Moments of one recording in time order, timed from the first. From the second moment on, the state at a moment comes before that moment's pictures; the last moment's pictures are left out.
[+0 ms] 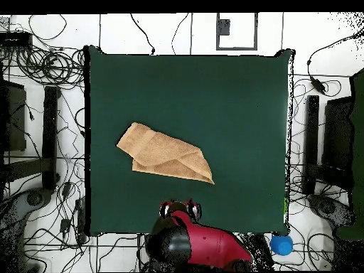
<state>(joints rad) -0.19 -0.85 -0.06 2.26 -0.16 0.06 1.59</state>
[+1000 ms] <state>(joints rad) 0.07 -0.62 -0.17 1.99 -0.32 -0.01 1.59</state>
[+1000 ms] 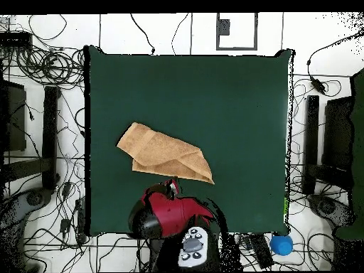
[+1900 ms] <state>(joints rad) 0.16 -0.55 -0.33 1.99 -0.27 -0.32 1.59</state>
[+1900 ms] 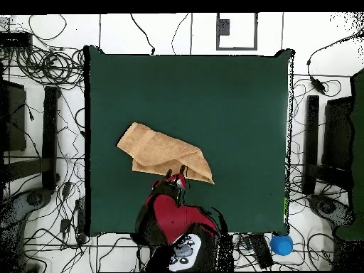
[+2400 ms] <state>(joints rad) 0.07 -0.48 -0.29 1.99 -0.25 -0.42 1.59</state>
